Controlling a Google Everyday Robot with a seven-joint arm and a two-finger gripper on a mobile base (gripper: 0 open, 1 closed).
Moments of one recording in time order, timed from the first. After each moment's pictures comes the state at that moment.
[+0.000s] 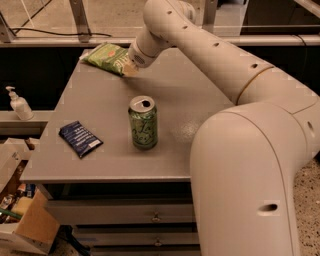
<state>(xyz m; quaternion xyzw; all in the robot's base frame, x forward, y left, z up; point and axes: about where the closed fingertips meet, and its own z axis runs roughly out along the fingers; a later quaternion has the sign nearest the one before) 0.788 0.093 0.836 -0.57 0.74 0.09 0.33</state>
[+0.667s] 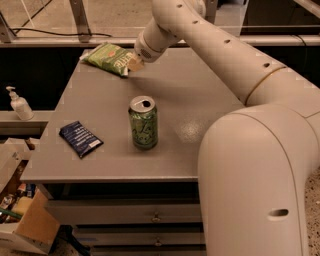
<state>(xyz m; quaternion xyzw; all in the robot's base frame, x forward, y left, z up) 0.789 0.077 0.854 -0.56 0.74 0.09 0.35</state>
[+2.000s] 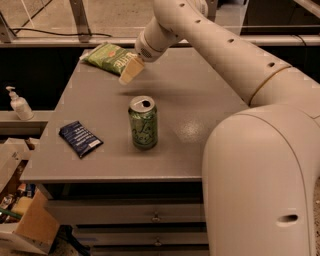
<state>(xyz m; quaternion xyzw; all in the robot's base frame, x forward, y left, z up) 0.784 0.074 0.861 -0.55 0.75 0.10 0.35</state>
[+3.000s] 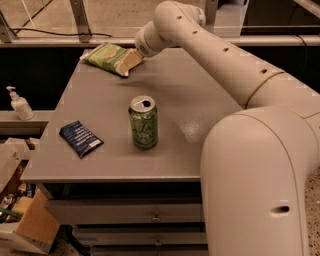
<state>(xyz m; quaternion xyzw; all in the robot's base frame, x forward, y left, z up) 0.844 0.078 0.876 -0.50 0.73 0.06 0.46</state>
